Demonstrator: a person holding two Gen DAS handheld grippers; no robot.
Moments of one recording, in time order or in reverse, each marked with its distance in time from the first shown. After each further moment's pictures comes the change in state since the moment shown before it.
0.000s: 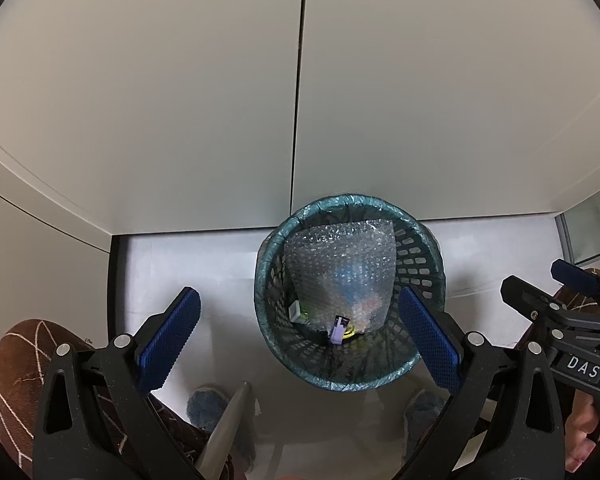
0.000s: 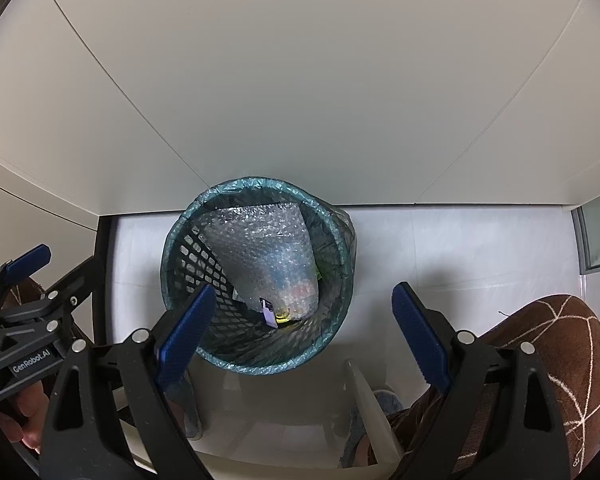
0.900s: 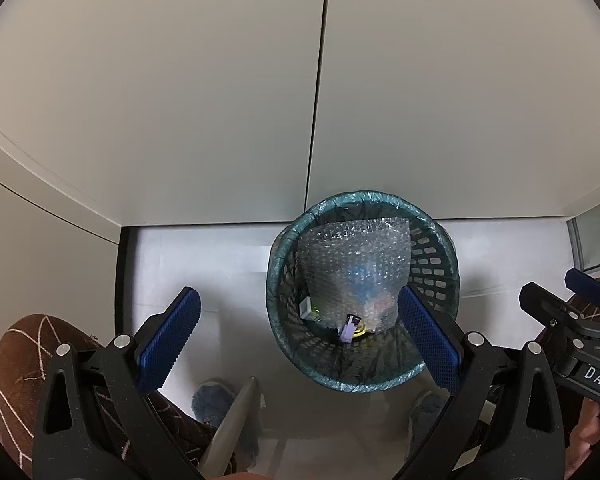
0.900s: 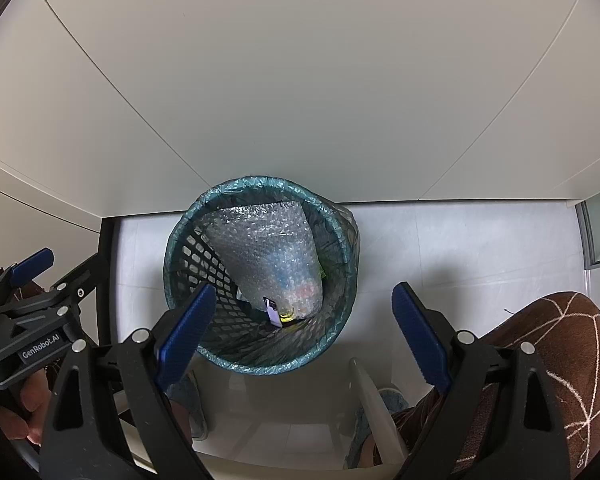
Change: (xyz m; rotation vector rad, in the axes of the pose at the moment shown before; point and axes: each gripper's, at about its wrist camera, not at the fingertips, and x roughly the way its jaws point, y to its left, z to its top) left arm 0.009 0.004 0.002 -0.027 0.021 0.043; right arm 0.002 0.001 0.001 0.017 0.008 0.012
